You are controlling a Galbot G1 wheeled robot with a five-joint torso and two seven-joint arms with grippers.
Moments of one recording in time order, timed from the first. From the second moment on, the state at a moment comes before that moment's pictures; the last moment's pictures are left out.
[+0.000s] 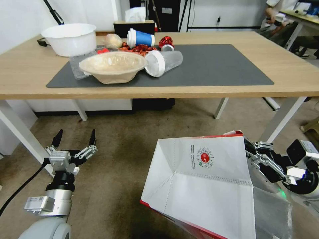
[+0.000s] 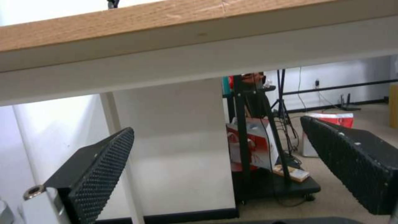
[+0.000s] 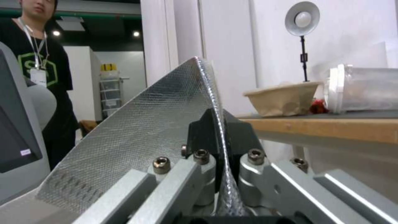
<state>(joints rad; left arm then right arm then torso) 1.74 -1.45 -0.76 -2.30 -0.20 -0.14 0.06 -1.53 1.00 0.95 2.16 1.14 -0.18 -1.19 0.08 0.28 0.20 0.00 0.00</state>
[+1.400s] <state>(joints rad) 1.75 -1.45 -0.77 -2.32 -0.19 -0.14 0.08 -1.53 1.03 0.94 2.14 1.11 -0.18 -1.23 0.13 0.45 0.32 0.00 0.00</state>
